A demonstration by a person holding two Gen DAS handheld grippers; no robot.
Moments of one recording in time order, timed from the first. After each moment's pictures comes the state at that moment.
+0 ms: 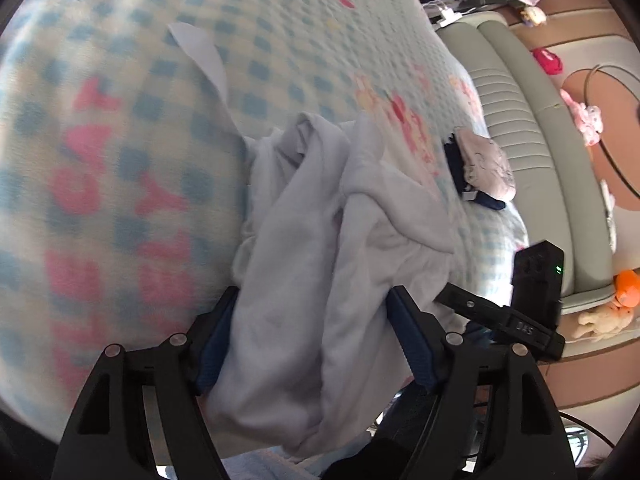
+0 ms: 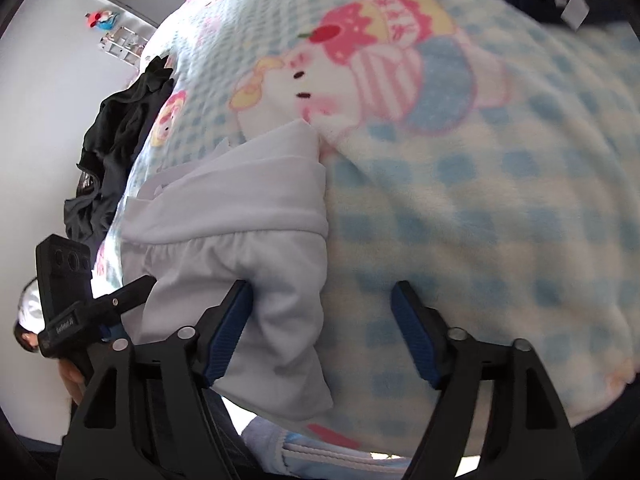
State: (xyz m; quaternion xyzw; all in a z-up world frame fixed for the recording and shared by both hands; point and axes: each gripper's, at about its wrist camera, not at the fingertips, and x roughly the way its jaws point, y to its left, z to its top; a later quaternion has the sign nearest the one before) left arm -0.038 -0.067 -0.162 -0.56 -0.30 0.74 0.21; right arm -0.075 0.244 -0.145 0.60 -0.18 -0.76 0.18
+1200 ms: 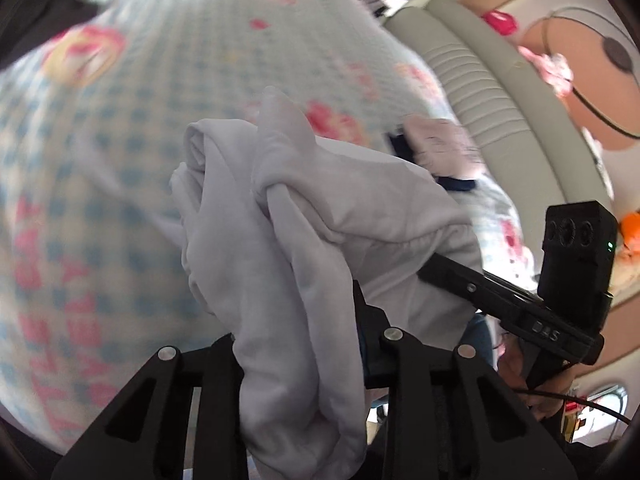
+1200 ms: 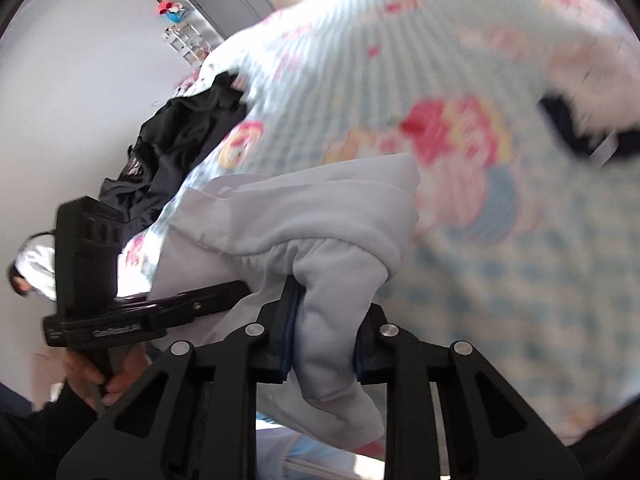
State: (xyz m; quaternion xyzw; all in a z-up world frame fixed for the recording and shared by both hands) left arm -0.058 0.012 -0.085 -0.51 -0.21 0.79 0.26; right arm -0.072 0.228 -0.058 0.50 -0.11 -0.83 0.23
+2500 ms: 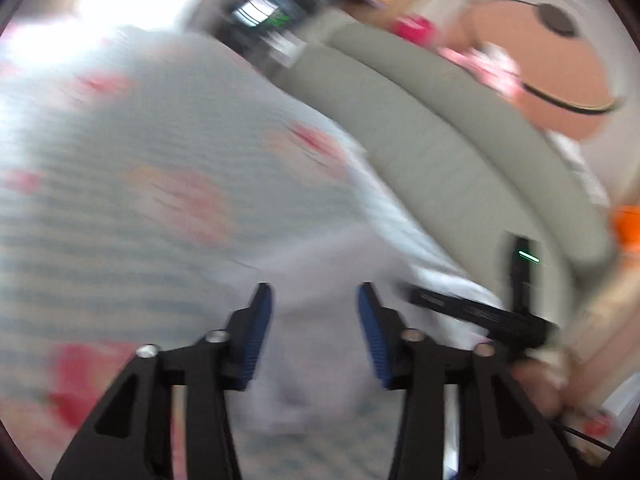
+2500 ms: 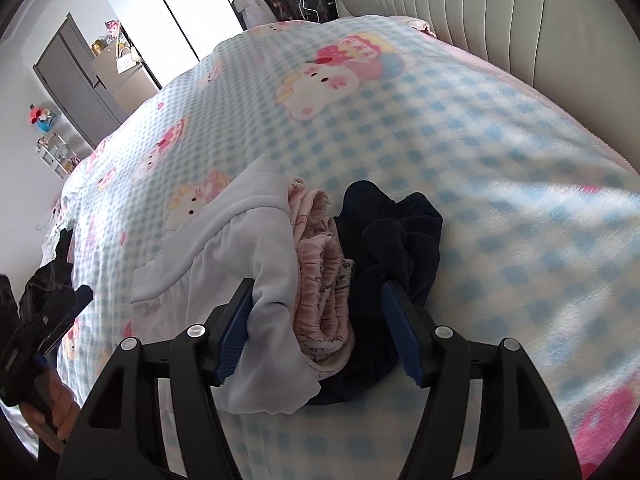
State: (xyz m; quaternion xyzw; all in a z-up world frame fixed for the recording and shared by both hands) left arm -0.294 0.273 -0.053 -0.42 -0.22 0.79 0.40; right arm -0.251 0.557 -0.039 0.45 -0.16 -0.88 -0.01
